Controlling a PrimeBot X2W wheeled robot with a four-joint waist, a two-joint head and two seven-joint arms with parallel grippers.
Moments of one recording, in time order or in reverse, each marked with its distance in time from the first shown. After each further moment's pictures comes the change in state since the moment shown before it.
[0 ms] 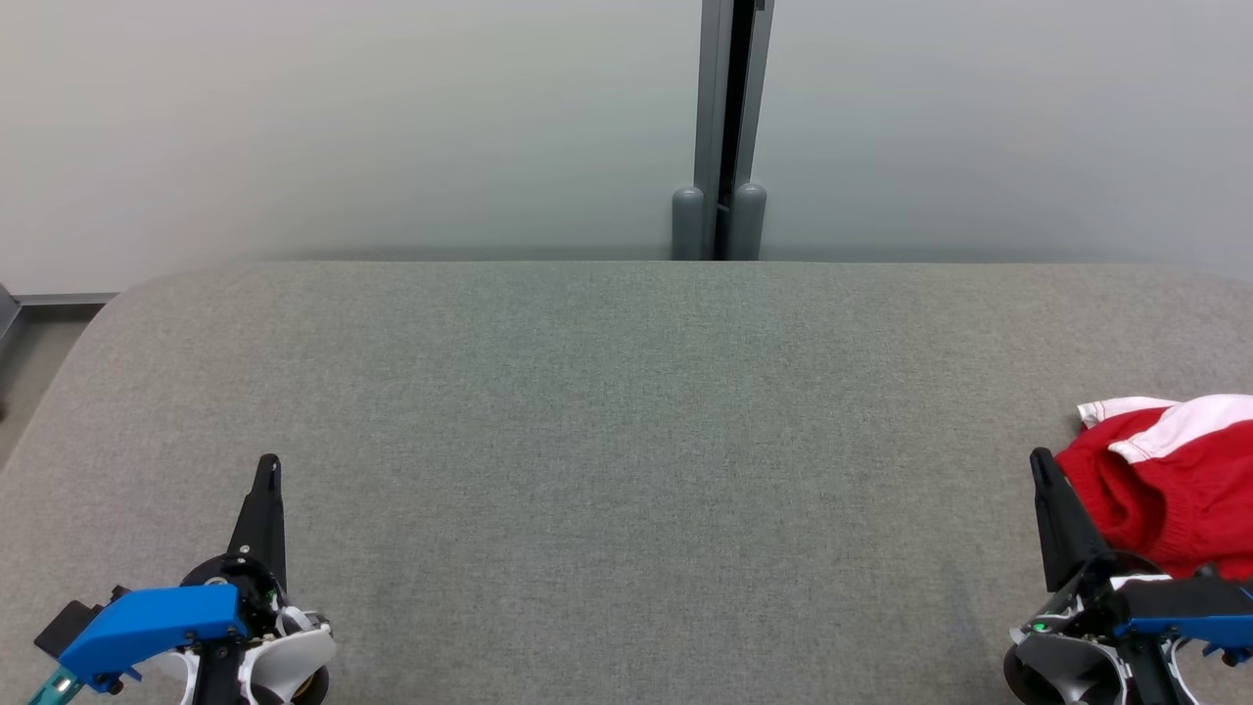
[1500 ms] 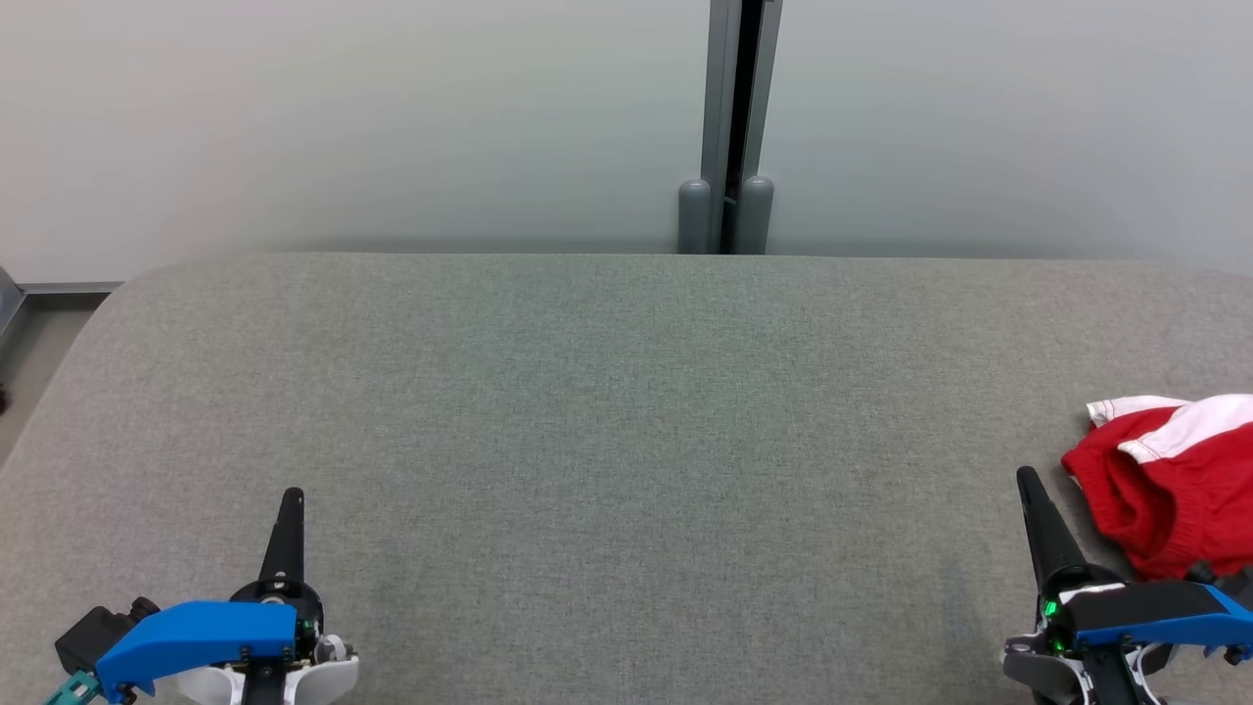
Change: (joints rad) left arm 0.026 0.009 -0.061 0.040 0.239 0.022 -0.075; right arm 0.003 0.002 0.024 0.040 -0.305 0.000 -0.070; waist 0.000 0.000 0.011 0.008
